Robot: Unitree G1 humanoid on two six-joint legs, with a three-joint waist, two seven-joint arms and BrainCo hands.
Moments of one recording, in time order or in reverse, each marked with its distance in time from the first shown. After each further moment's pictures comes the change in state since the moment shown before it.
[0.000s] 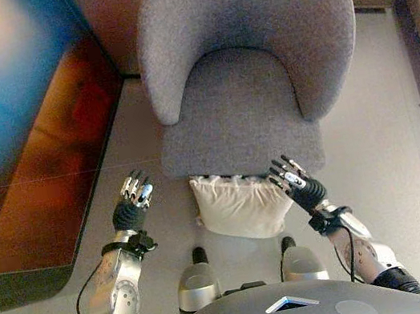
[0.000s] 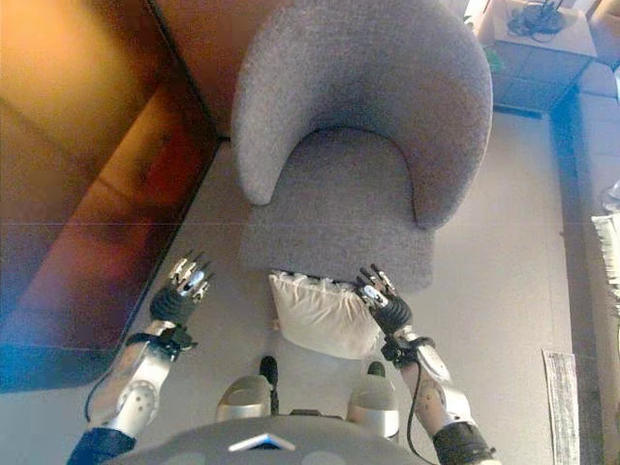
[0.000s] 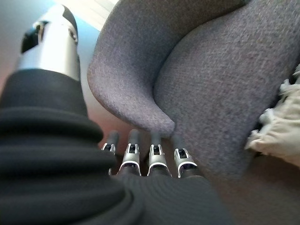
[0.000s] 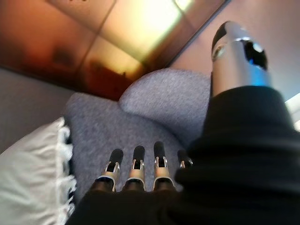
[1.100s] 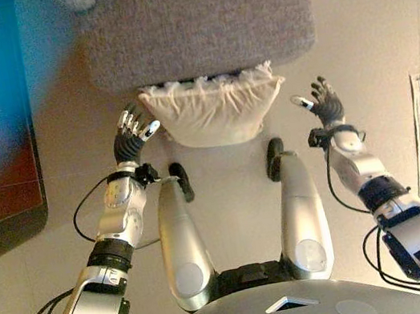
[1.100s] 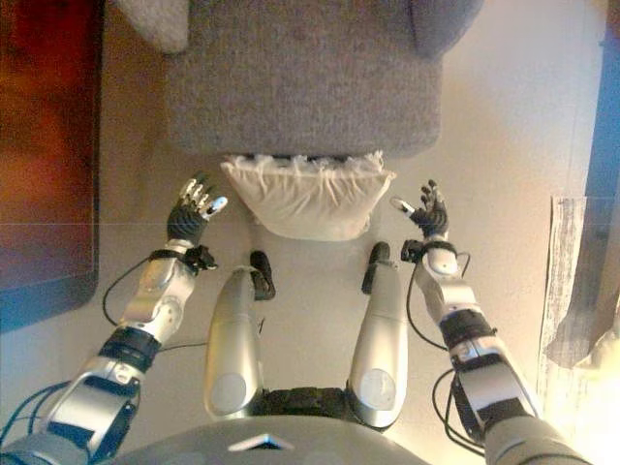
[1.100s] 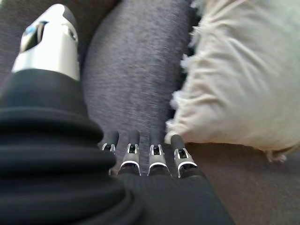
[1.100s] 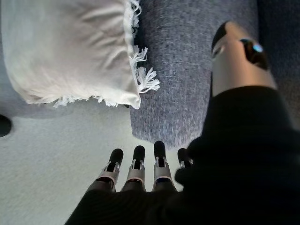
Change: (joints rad) left arm -0.552 0.036 -0.197 0.365 0.123 -0.164 0.216; right arm -0.660 -0.123 0.036 0.420 -0.277 -0.088 -0.512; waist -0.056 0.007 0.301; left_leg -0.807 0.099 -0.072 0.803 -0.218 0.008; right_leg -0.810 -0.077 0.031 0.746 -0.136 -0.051
